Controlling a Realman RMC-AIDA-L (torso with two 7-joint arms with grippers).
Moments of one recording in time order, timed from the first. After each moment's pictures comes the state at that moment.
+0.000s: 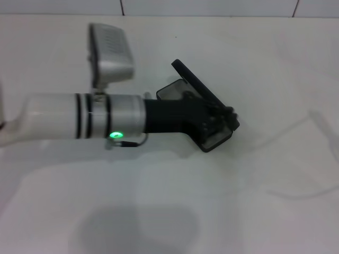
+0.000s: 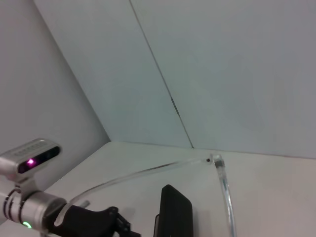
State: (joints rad) left arm -0.58 -2.04 1.70 0.62 1.18 1.11 -1.36; right arm 0.30 2.02 -0.22 -1.49 -1.93 -2.15 2.08
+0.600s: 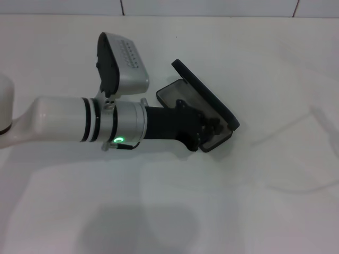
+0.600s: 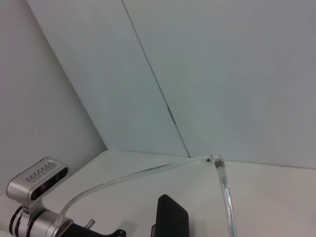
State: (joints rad) left arm -0.59 -2.10 1.58 0.63 1.48 1.02 -1.39; right arm 0.31 2.02 -0.19 -1.49 -1.93 -2.15 2.08
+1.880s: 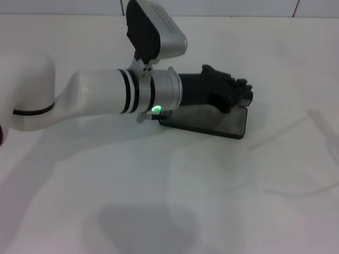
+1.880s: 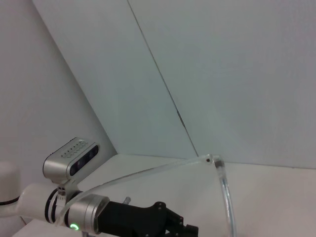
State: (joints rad) left arm -0.74 -2.11 1.76 0.57 1.17 0.78 -1.38; right arm 0.29 2.02 -0.20 -1.45 -1.90 -2.16 2.07
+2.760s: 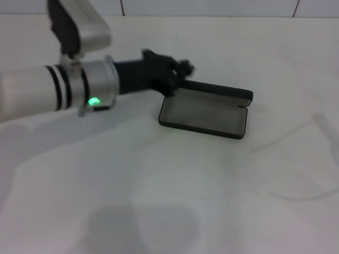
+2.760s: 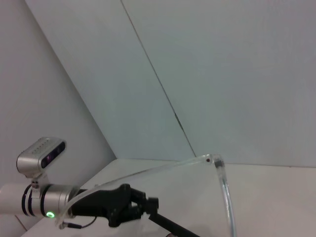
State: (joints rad) left arm -0.50 -2.09 1.44 0.83 1.50 0.91 -1.44; right arm 0.25 2.02 -0.20 -1.44 -1.87 -2.16 2.07
